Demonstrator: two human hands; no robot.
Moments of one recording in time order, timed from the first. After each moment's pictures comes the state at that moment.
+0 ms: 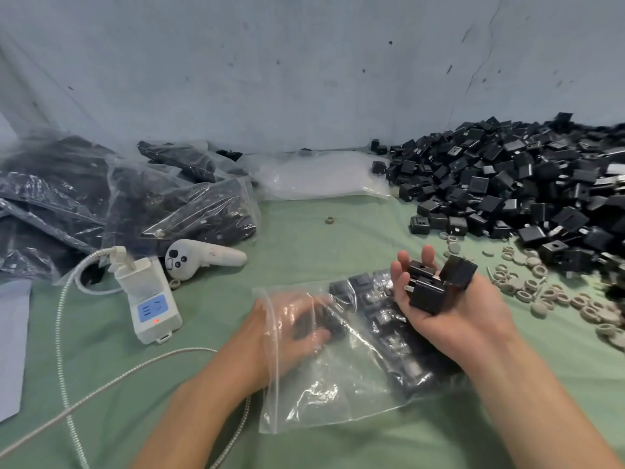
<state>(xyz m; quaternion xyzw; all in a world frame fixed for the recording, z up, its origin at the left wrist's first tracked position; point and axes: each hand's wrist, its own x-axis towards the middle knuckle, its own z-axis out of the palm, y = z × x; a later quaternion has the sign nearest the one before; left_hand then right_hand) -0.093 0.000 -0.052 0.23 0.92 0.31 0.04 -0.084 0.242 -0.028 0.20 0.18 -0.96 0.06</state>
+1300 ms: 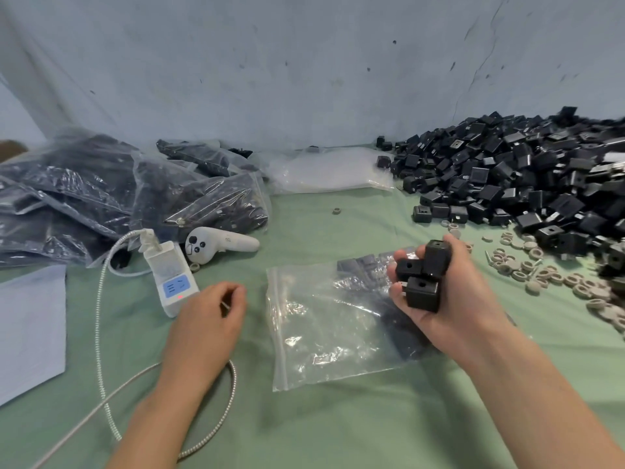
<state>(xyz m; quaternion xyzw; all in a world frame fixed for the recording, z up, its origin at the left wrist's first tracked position) -0.057 -0.066 -0.065 -0.04 0.93 0.31 -0.21 -0.050 0.219 -0.016 0.16 0.37 -0.91 0.02</state>
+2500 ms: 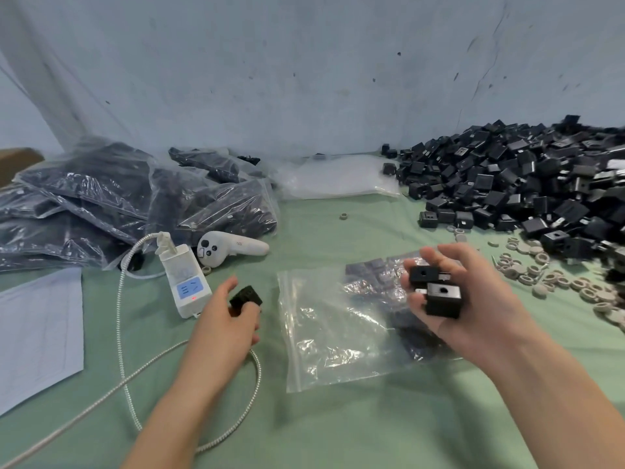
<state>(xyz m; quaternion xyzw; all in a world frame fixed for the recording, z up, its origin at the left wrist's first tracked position) -0.041 -0.048 -0.043 -0.15 0.79 0.59 -0.08 -0.031 0.220 -0.001 0.17 0.38 -0.91 0.07</state>
